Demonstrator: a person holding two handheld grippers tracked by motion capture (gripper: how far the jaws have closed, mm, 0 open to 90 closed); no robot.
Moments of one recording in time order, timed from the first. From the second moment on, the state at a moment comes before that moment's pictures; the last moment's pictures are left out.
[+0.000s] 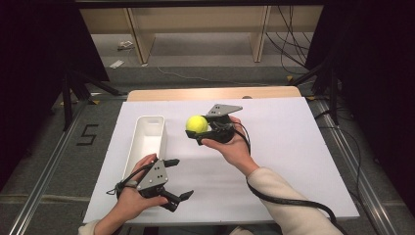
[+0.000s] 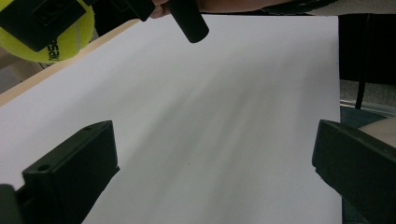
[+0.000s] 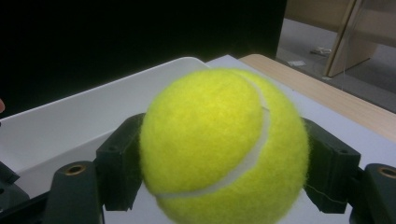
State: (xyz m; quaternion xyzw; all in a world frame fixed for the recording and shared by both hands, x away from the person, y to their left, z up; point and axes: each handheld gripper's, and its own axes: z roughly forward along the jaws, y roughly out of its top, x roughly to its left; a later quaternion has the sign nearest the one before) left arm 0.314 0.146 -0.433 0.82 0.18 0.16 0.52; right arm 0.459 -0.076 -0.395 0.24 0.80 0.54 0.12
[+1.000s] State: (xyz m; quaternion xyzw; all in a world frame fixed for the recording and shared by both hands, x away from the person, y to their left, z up) left arm 0.314 0.146 -0.433 0.82 0.18 0.16 0.52; right arm 0.457 -0.064 -0.394 0.24 0.80 0.54 0.11
